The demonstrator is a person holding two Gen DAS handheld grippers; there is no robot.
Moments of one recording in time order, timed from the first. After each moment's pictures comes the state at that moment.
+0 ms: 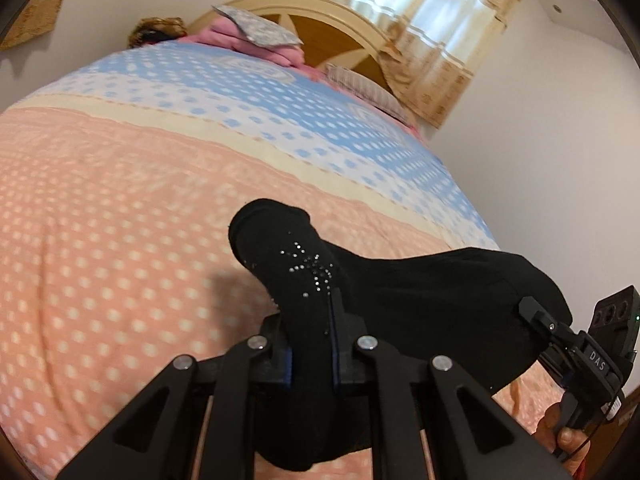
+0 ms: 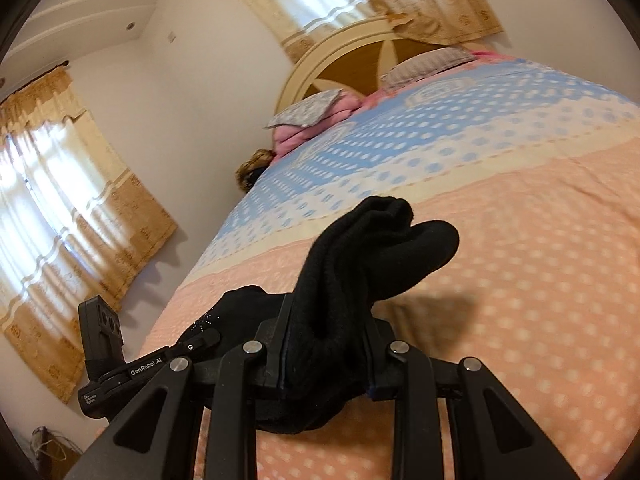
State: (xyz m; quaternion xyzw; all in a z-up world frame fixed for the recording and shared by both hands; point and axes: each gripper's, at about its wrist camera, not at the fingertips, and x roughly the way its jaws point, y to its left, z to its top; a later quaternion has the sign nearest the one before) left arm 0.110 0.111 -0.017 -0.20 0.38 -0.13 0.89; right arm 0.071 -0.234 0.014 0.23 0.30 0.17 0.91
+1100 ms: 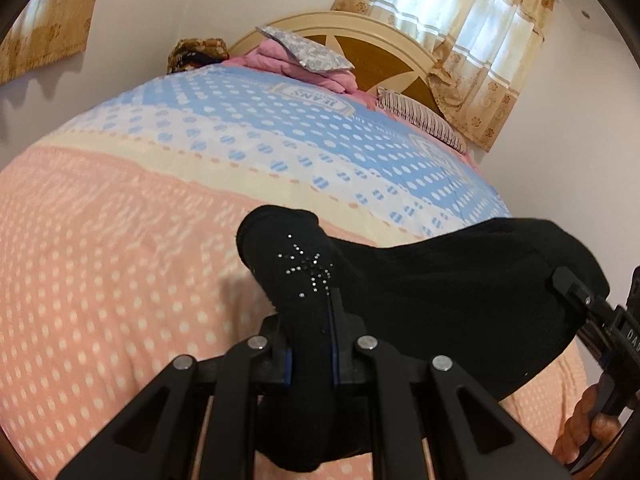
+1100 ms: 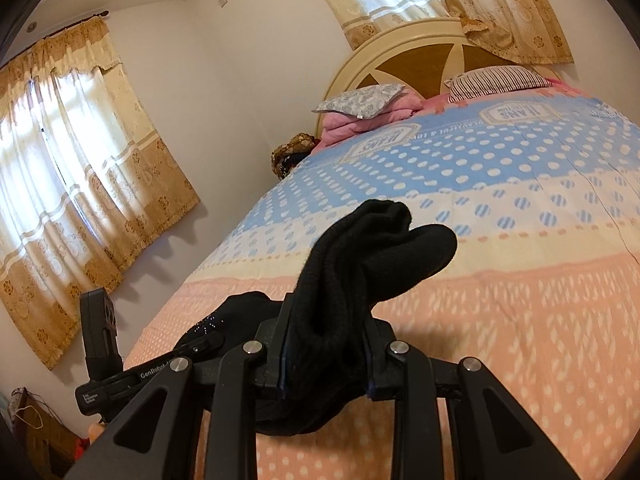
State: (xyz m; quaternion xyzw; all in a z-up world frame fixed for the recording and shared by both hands) left arm 0.194 0.198 -0.013 -0.17 0.37 -0.06 0.91; right arm 0.198 -0.113 0.036 0.15 0.29 0.23 0.92
